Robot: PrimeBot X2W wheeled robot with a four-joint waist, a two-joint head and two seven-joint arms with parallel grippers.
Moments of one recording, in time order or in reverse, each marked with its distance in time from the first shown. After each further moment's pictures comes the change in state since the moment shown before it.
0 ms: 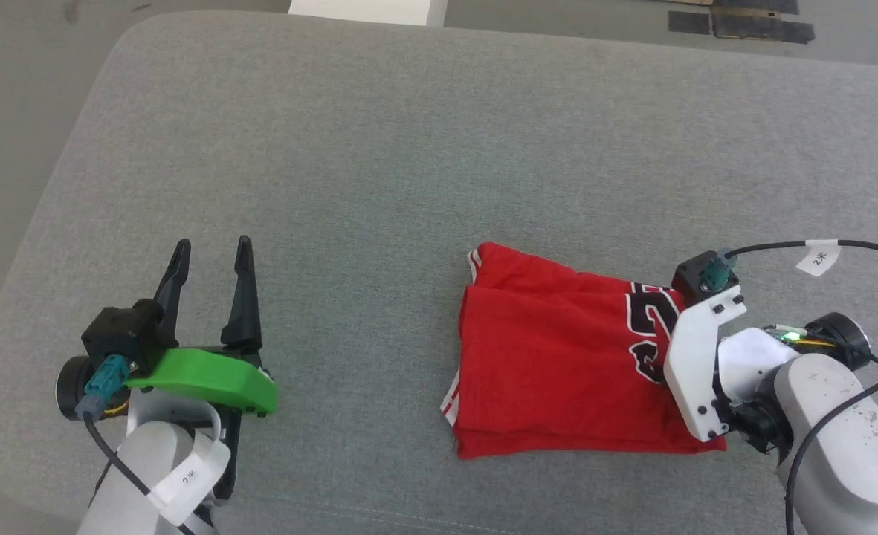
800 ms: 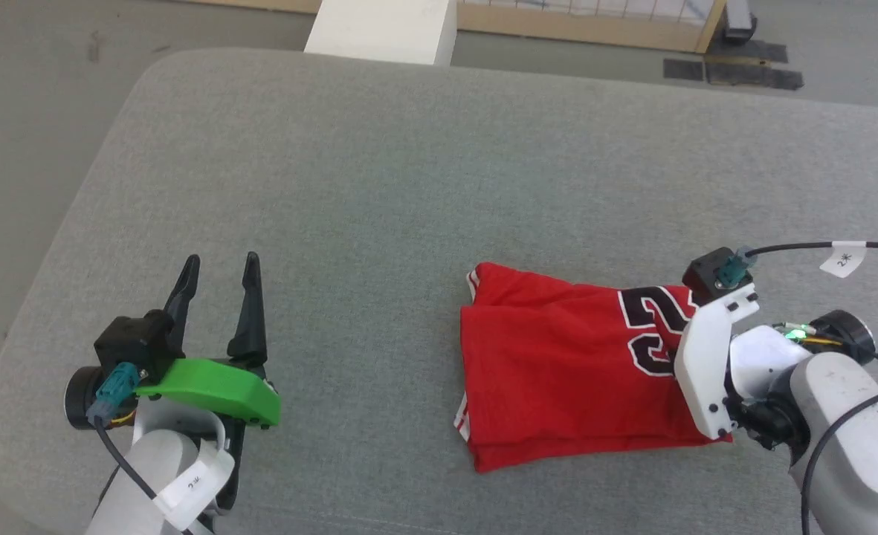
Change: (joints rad) left arm 0.005 0.000 -0.015 0.049 -0.001 -0.014 -0.009; right arm -0.002 -0.043 0.004 -0.002 0.078 0.000 -0.092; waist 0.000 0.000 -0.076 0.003
